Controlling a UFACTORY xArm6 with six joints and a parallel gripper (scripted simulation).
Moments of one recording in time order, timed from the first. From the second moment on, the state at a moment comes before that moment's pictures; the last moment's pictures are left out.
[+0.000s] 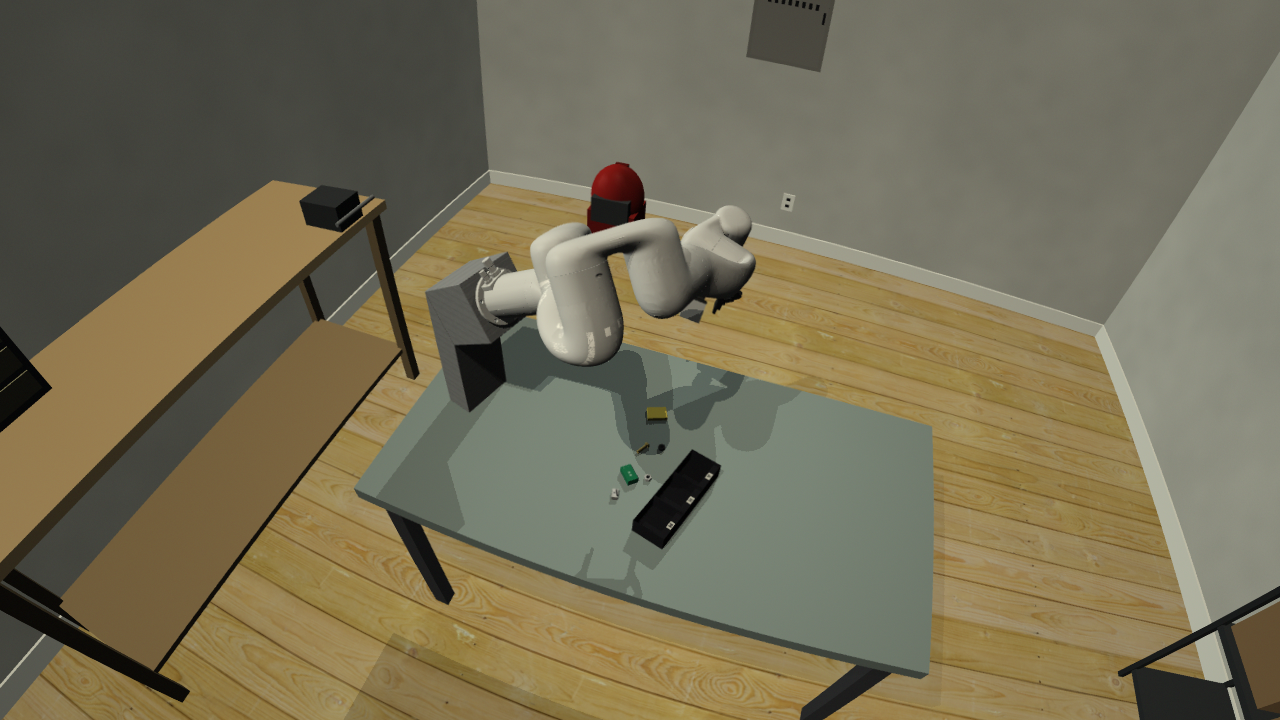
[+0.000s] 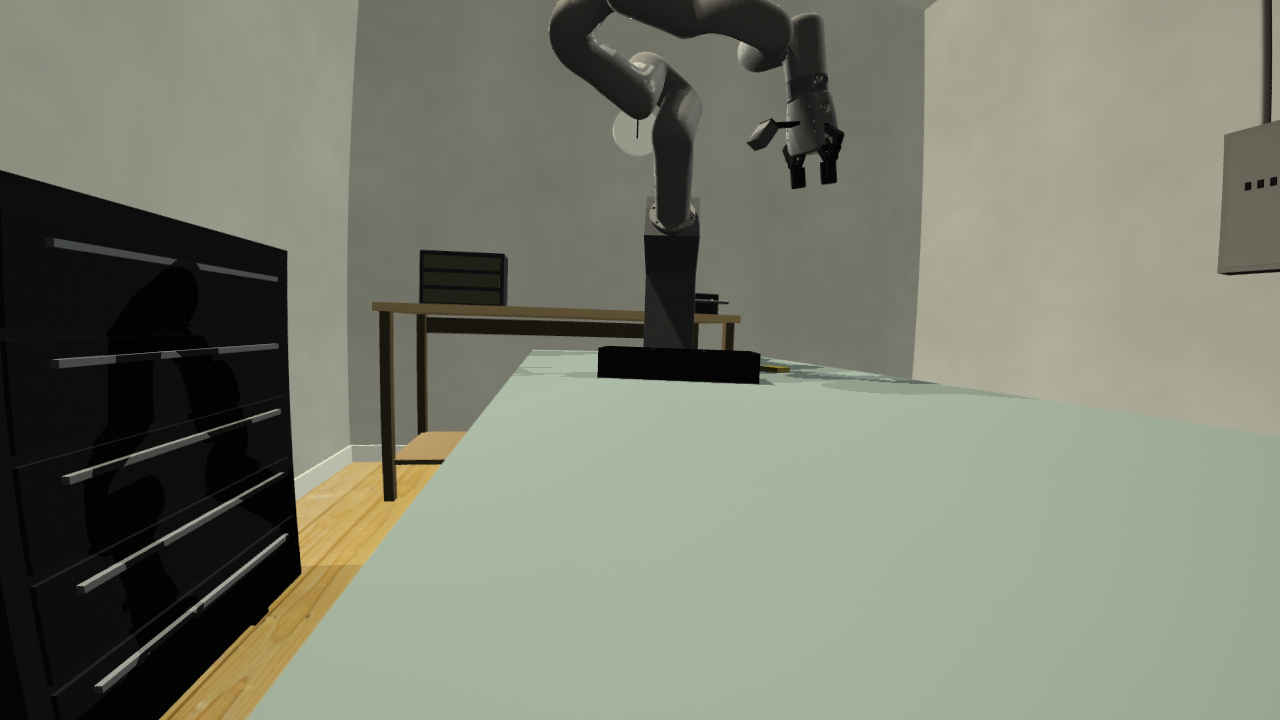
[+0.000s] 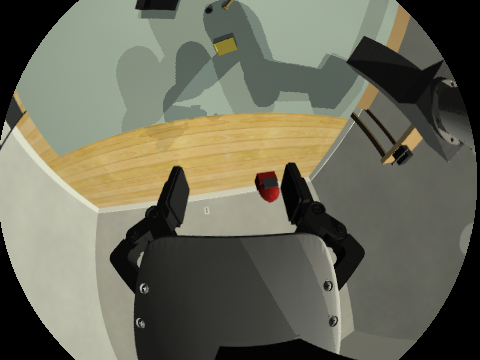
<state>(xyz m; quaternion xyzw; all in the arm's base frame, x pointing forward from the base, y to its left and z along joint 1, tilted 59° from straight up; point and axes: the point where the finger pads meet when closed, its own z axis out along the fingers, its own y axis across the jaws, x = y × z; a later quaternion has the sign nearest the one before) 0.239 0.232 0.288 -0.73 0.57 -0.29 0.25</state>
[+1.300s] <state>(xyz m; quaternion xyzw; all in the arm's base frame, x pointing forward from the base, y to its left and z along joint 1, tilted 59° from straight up) 0.329 0.201 0.228 -0.73 0.58 -0.29 0.24</state>
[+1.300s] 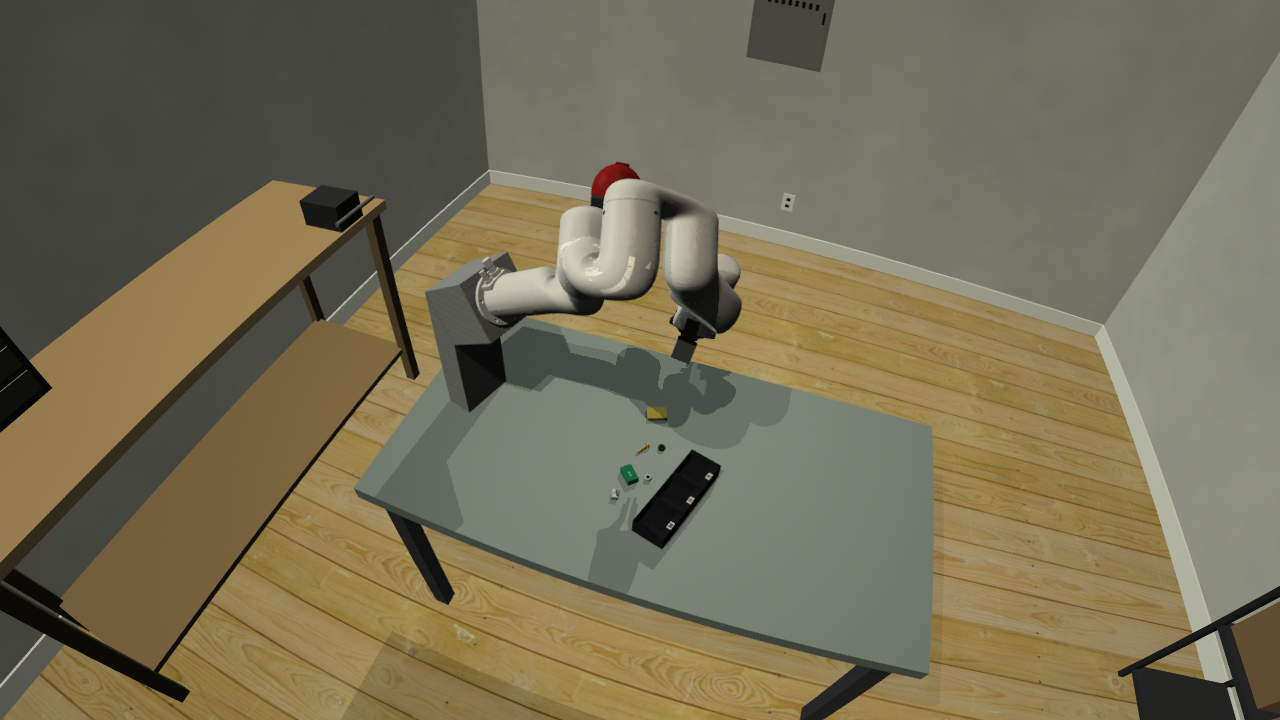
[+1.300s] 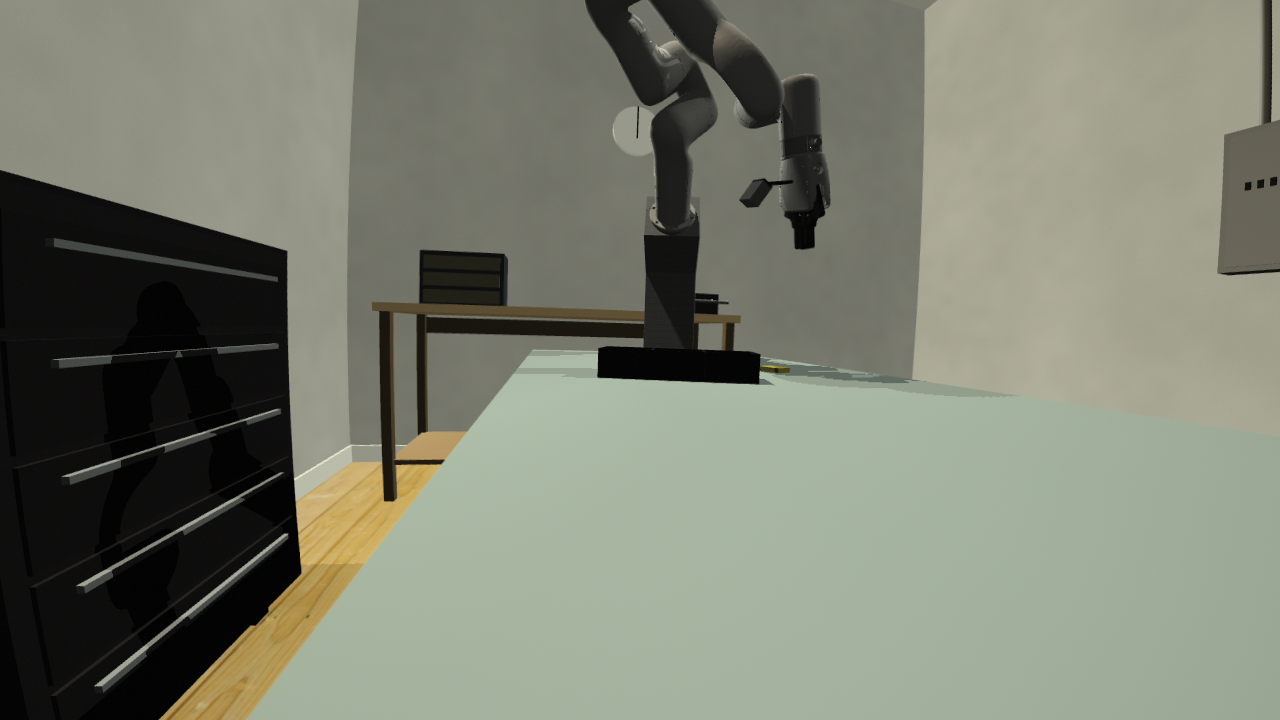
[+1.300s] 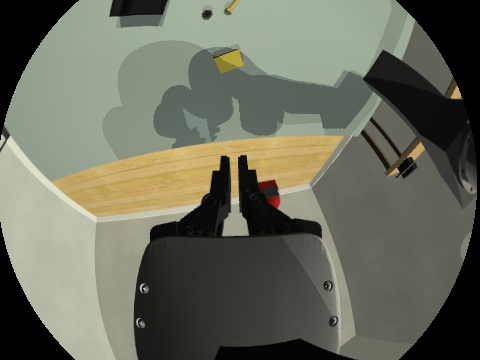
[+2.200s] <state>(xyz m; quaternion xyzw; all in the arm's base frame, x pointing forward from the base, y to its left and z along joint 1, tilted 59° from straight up) 0.372 0.151 0.220 -0.80 0.43 -0.38 0.18</state>
